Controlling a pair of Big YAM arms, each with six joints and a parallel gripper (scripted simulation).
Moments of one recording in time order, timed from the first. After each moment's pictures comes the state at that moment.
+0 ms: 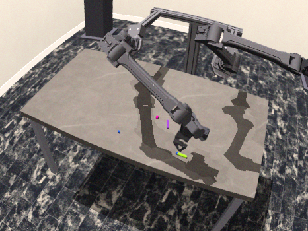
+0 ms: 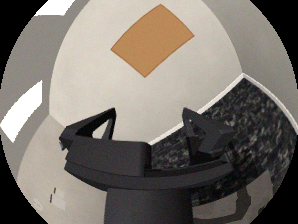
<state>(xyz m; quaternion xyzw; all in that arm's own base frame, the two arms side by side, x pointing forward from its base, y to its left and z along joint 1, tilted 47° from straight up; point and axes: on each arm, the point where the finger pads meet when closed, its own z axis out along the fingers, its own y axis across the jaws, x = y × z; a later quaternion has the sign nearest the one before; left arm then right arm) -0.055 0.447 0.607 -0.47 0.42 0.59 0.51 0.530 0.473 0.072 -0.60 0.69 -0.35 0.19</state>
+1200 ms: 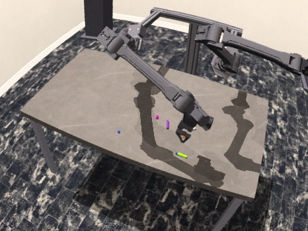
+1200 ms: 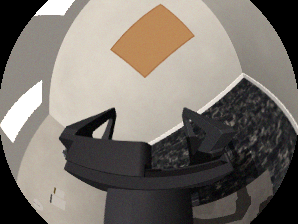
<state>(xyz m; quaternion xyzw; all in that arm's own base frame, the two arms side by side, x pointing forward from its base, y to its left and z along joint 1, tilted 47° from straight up) -0.055 0.447 0.607 -0.47 0.42 0.59 0.51 0.483 0.496 0.121 -0.61 0.68 -0.35 0.19</state>
